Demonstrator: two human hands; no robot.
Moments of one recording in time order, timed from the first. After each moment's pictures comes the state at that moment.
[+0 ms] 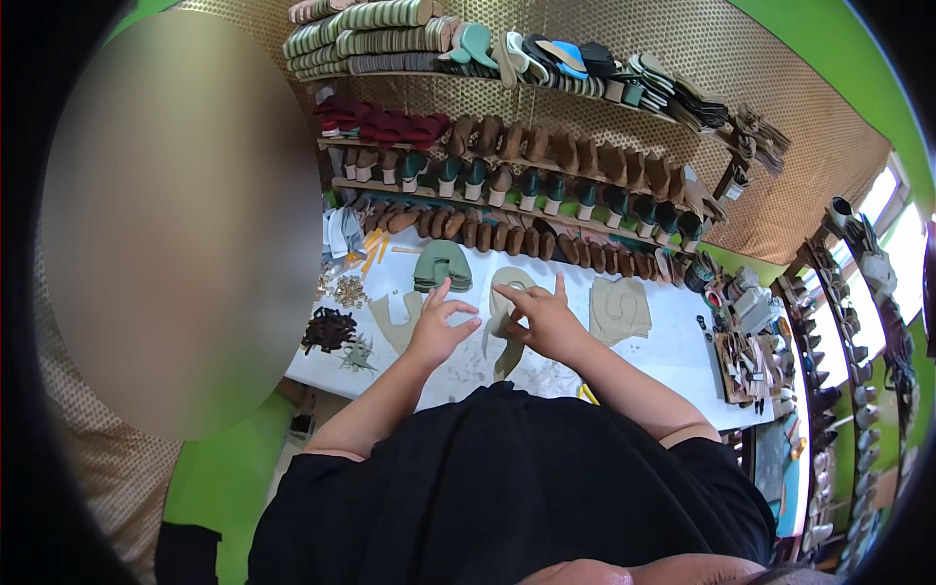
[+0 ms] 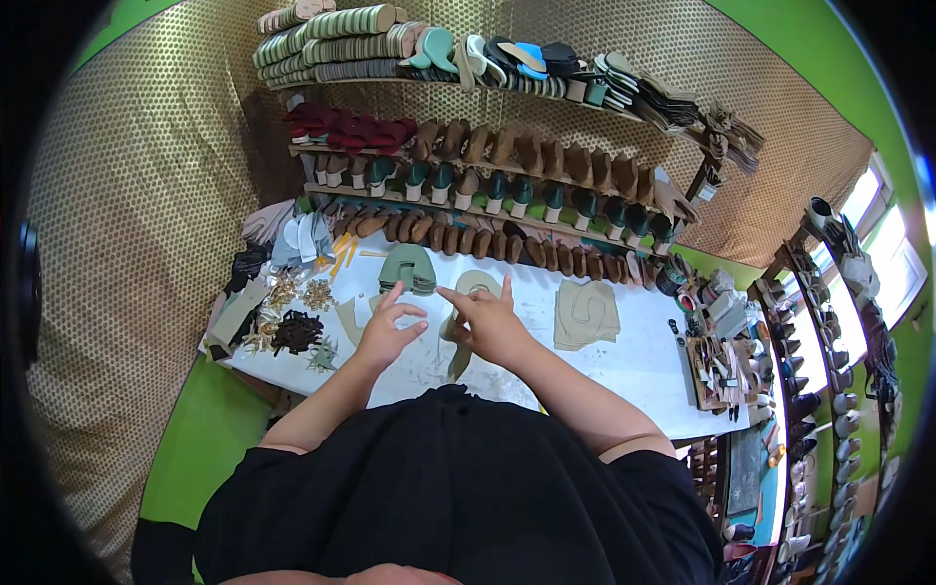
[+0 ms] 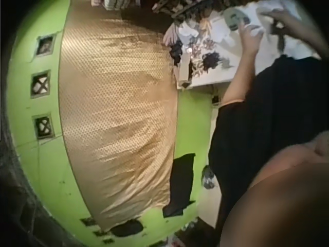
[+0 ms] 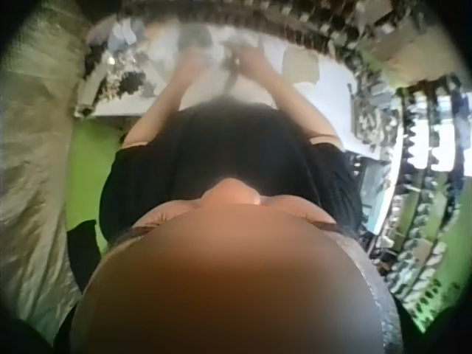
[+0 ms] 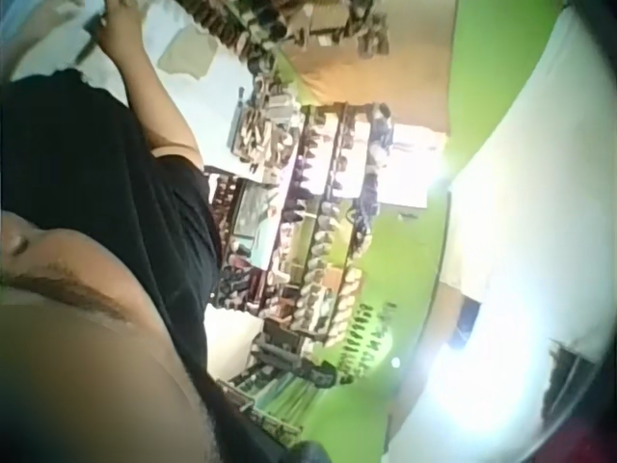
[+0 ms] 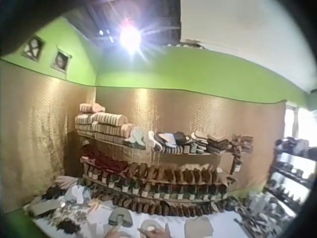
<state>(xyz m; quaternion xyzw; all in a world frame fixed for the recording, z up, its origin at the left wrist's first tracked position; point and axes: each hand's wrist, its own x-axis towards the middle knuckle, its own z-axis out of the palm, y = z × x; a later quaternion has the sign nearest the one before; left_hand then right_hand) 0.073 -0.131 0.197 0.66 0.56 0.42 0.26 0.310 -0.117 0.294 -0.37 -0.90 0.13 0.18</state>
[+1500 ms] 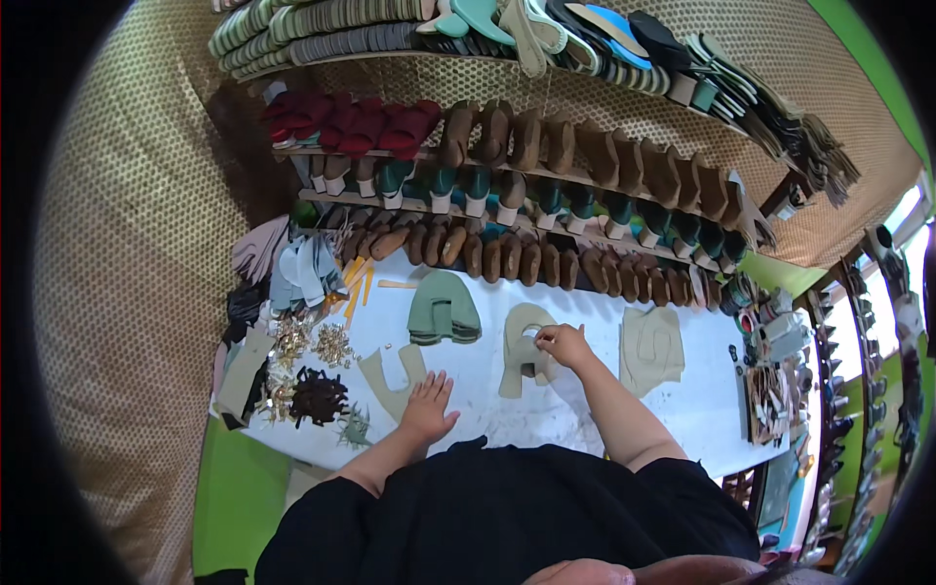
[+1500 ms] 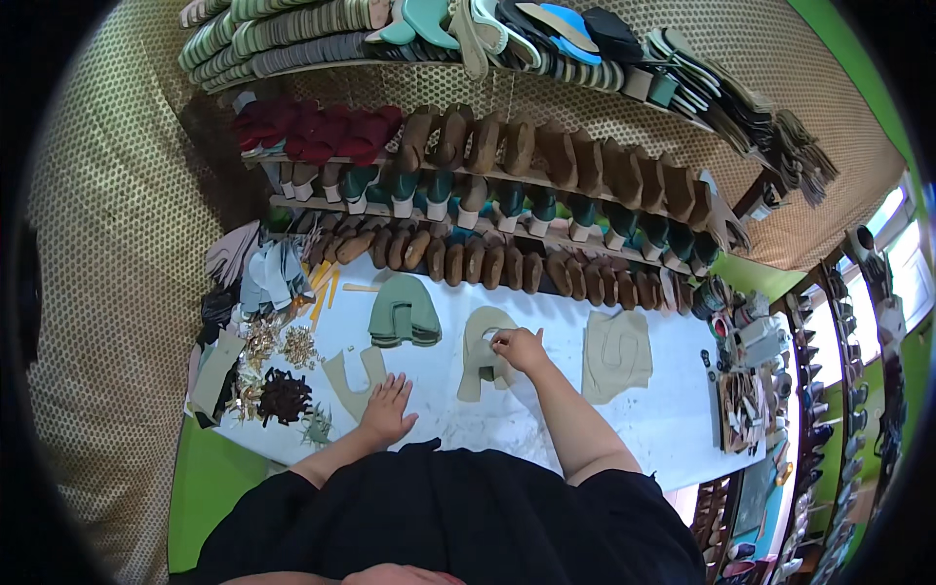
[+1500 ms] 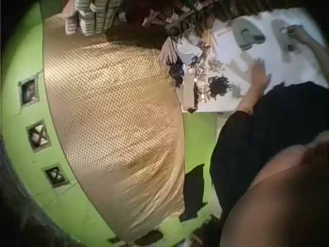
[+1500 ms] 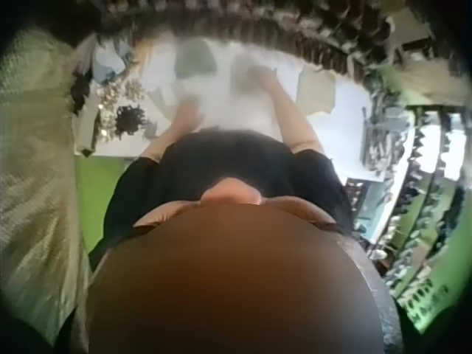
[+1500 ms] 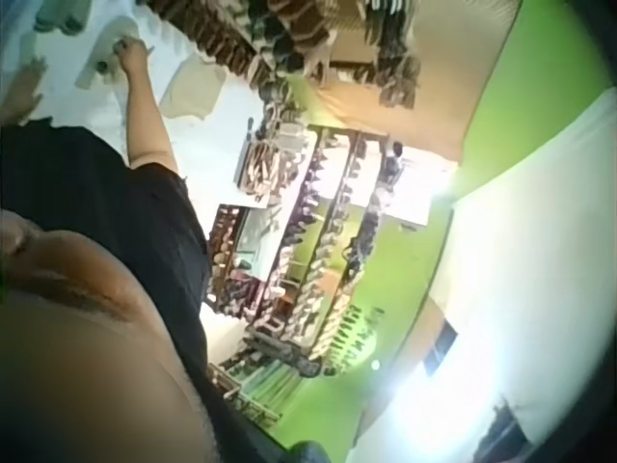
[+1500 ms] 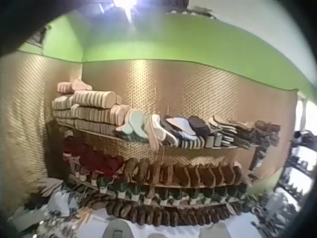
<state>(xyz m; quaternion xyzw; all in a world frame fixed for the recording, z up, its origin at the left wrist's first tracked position) -0.010 -0.033 -0.002 0.79 0.59 0.08 0.14 0.314 0.137 0.077 -0.57 -0.76 0.30 0.09</state>
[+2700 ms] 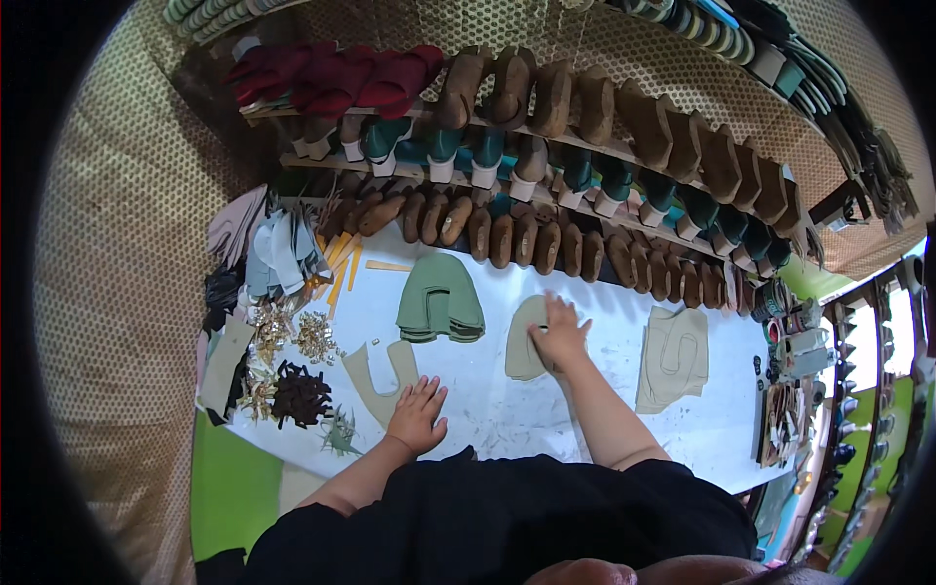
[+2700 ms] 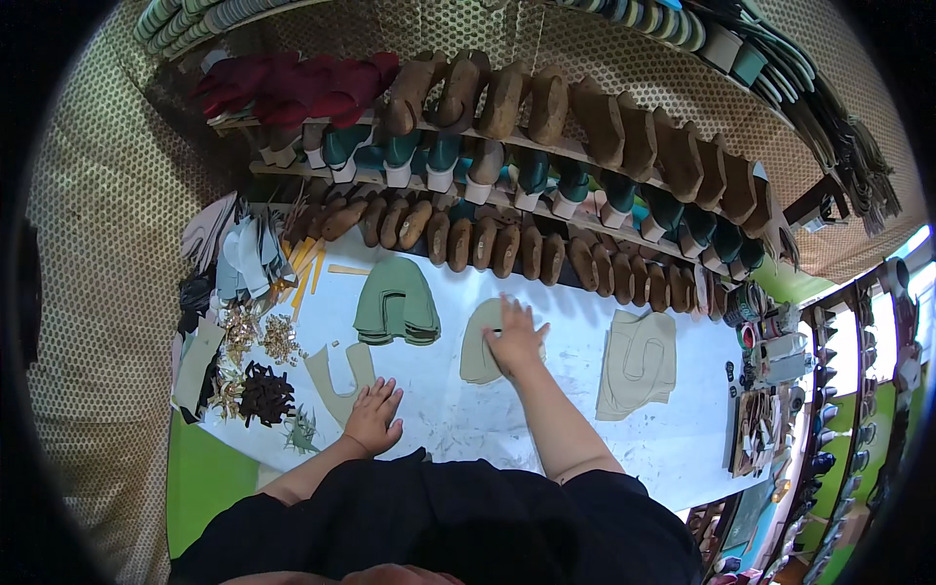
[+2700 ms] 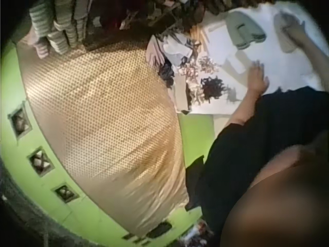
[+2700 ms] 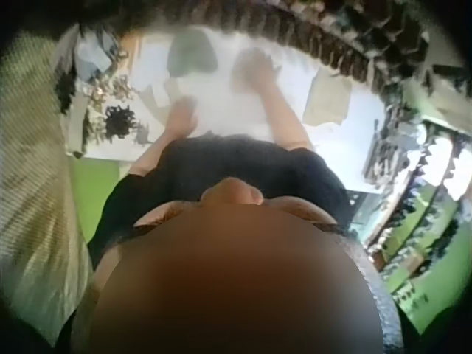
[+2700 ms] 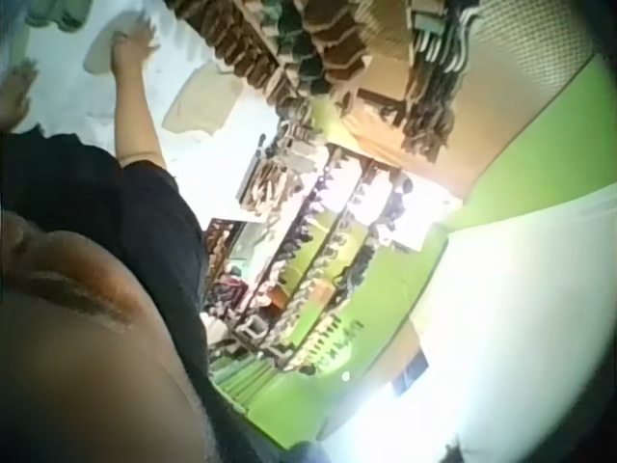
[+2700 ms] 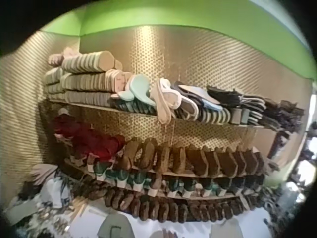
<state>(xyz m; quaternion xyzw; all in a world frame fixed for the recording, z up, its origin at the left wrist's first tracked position) -0.012 -0.023 0.000 0.76 0.61 0.11 0.17 0.270 0.185 0.011 -0.66 -0.73 0.19 0.02</state>
